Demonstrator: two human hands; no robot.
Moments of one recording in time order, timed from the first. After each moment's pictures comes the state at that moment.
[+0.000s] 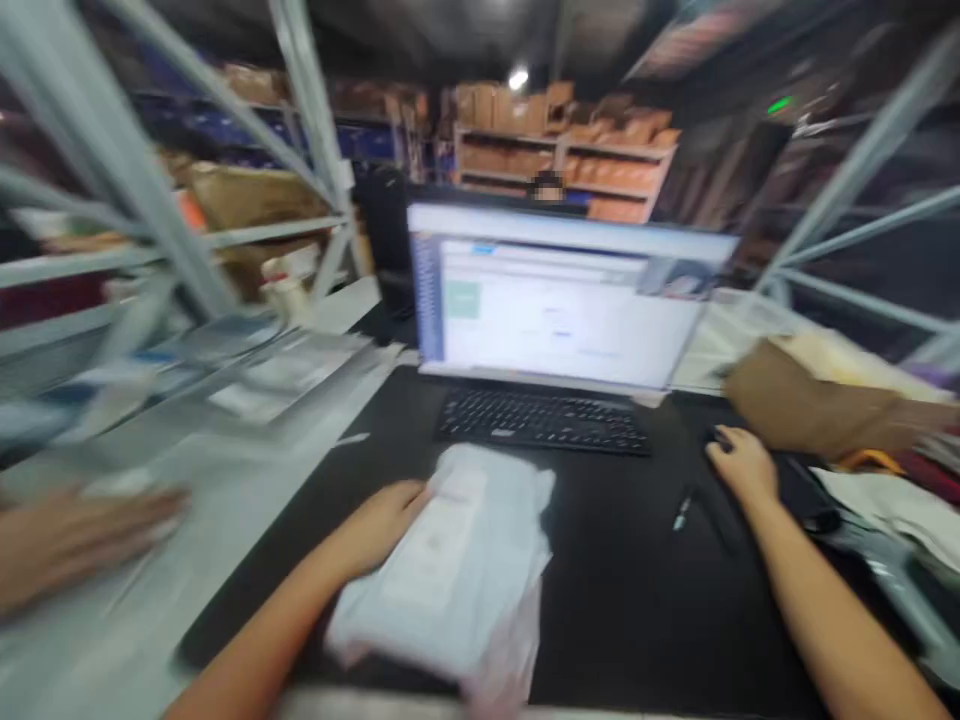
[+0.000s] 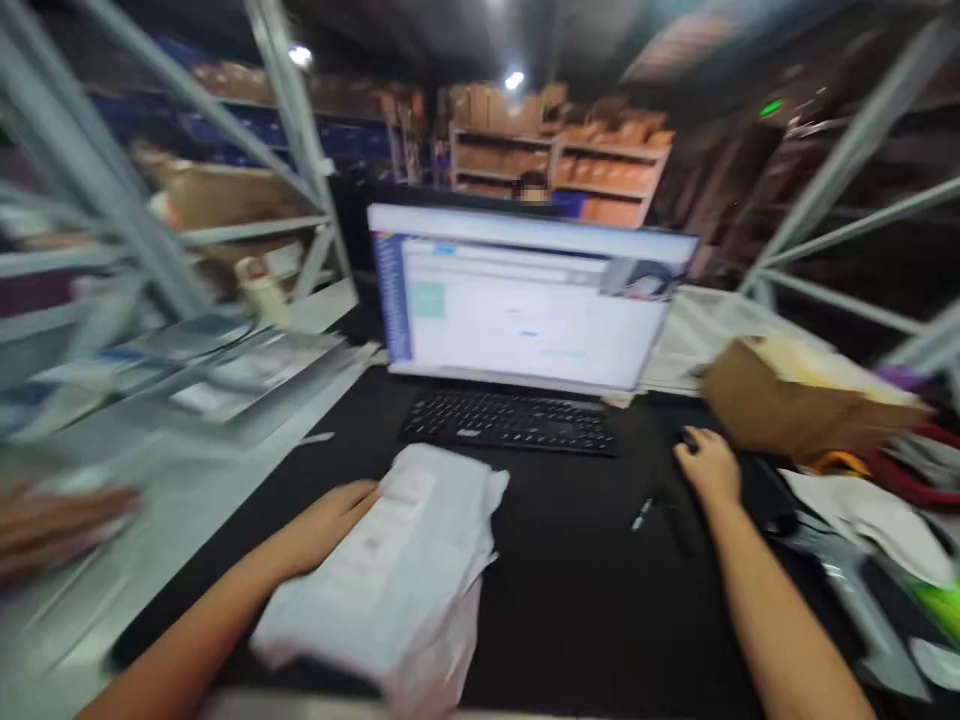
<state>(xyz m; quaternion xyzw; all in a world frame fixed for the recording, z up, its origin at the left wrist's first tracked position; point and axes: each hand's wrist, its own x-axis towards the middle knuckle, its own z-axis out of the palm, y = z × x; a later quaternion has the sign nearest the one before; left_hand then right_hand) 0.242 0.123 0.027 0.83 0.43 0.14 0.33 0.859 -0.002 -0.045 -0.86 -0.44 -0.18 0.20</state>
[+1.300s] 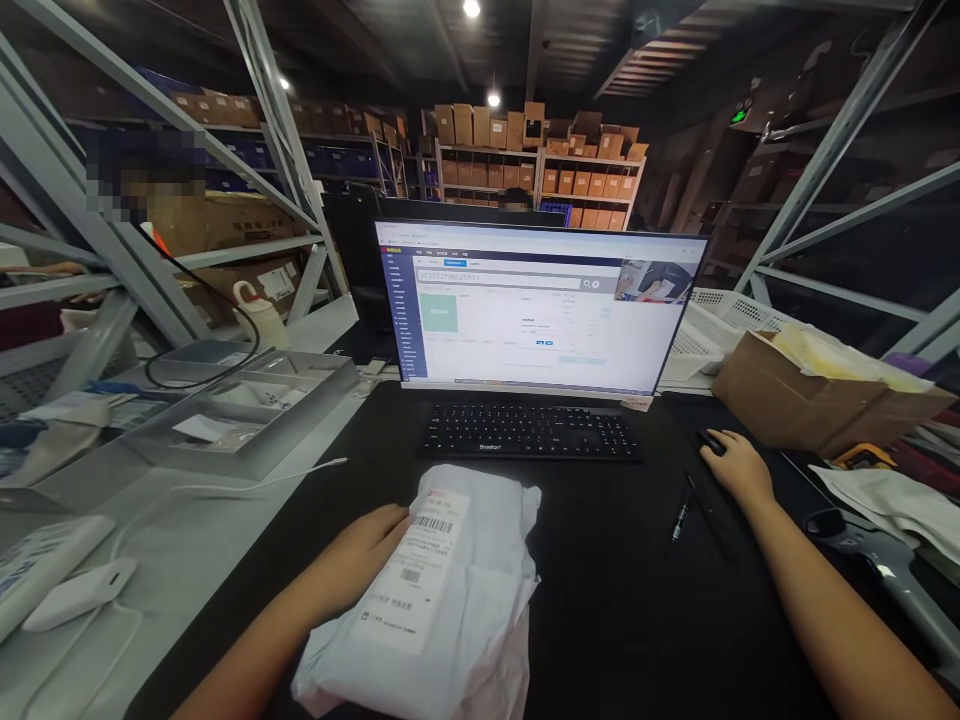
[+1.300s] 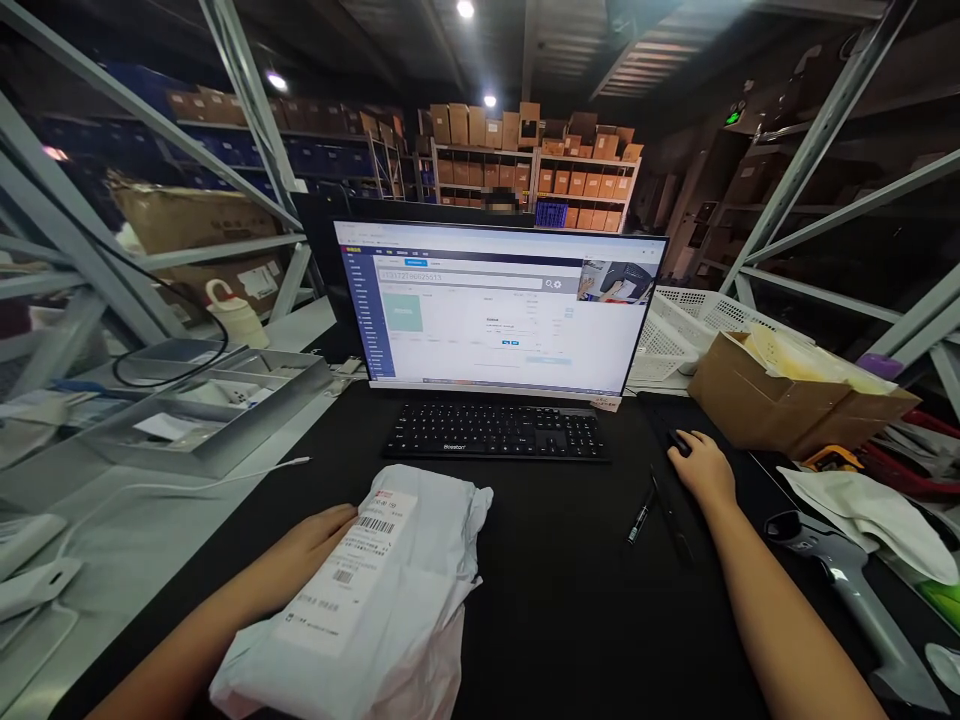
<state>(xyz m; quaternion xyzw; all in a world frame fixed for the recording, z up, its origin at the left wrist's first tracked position) 0.249 0.126 0.030 0.81 0.43 0.13 0.37 0.889 -0.018 -0.054 -0.89 -0.37 -0.14 0.21</state>
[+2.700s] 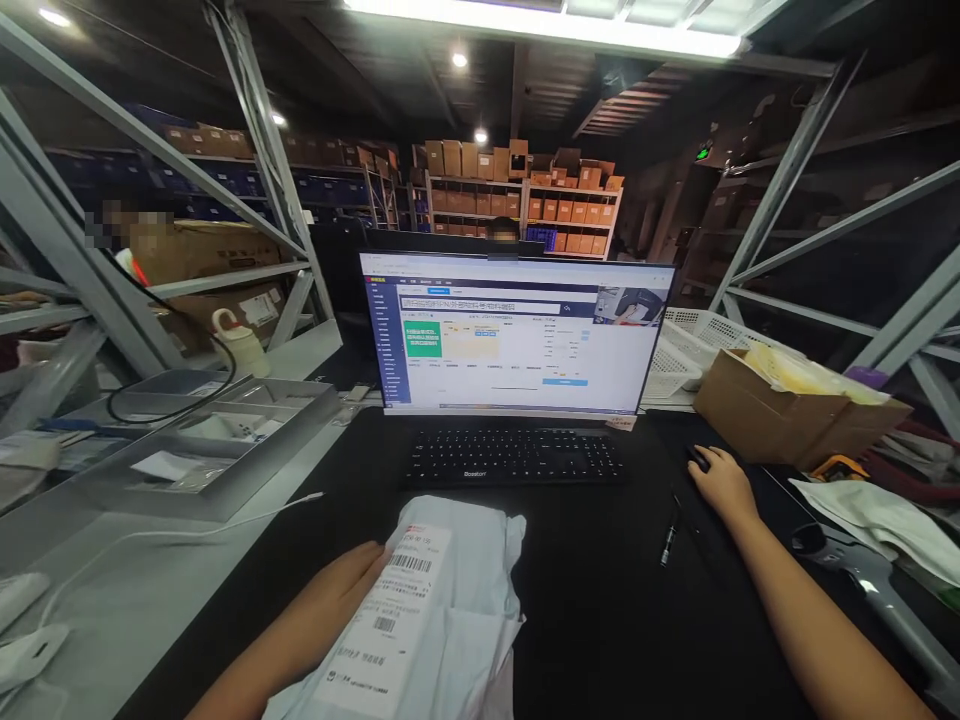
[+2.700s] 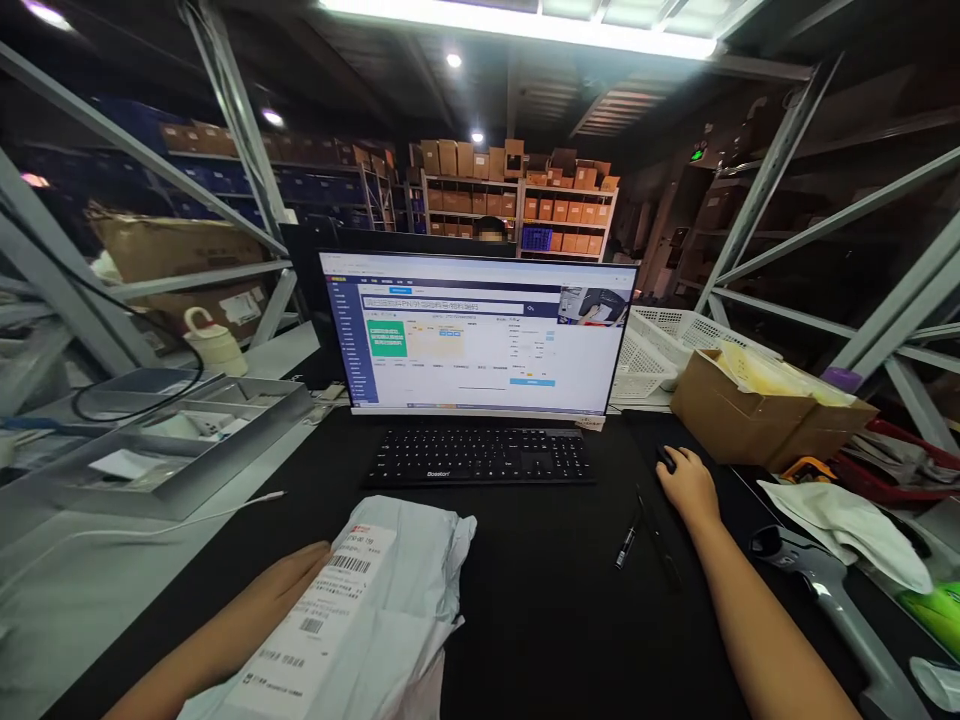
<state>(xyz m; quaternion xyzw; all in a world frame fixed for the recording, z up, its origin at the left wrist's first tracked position) 0.248 0.126 0.025 0.80 0.45 0.13 0.38 0.889 -0.015 -0.055 -0.89 -0.37 -0.16 0.21</state>
